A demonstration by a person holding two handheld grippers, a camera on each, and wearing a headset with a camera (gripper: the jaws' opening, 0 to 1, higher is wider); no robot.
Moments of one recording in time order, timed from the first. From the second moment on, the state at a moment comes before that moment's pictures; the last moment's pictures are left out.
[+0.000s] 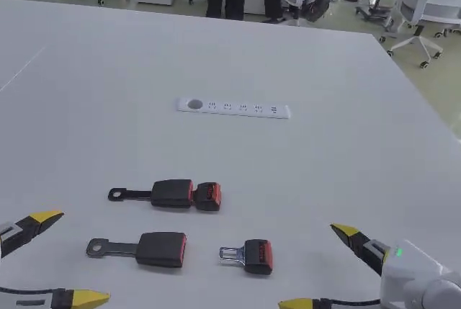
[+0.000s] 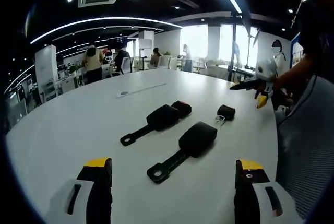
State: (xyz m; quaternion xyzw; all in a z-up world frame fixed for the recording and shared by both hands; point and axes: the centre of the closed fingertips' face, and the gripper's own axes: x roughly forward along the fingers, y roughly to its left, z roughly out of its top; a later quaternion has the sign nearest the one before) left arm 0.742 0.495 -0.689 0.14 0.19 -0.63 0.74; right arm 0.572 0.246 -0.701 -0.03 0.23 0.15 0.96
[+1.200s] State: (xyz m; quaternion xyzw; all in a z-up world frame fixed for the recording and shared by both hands) left arm 0.735 0.499 -0.690 0.11 0.18 -0.62 0.75; right arm 0.561 0.250 -0.702 -0.02 0.20 0.14 0.97
